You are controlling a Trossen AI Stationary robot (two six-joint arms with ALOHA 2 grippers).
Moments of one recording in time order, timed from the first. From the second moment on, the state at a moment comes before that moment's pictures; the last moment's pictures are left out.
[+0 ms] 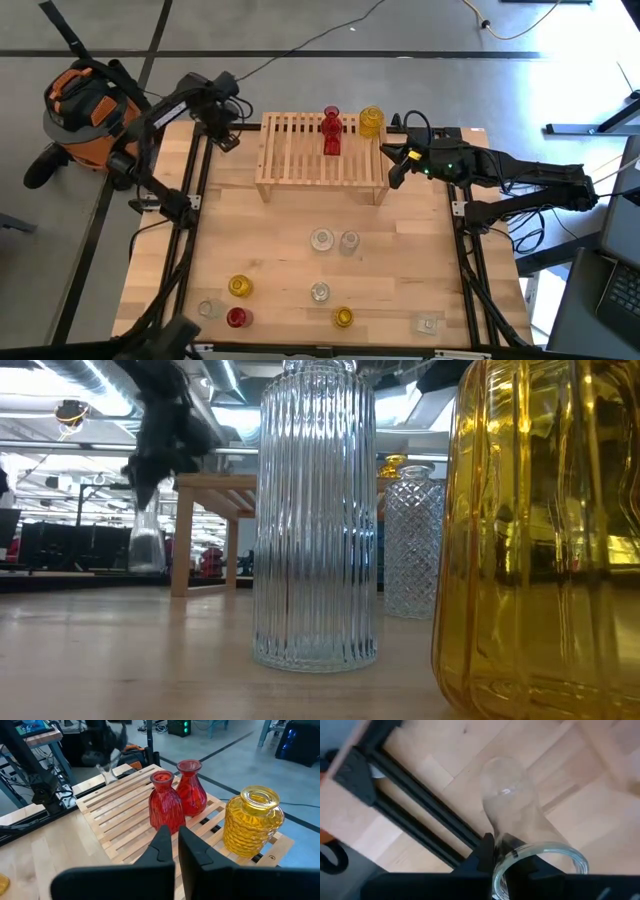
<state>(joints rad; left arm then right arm) 1.06 1.51 1.35 -1.43 -0.07 0.24 -0.07 1.02 1.09 -0.47 0.48 0.34</state>
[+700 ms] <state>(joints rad) 0.62 1.73 2.23 -1.57 -0.21 0.15 -0.07 1.02 1.08 -0.42 0.46 0.34</state>
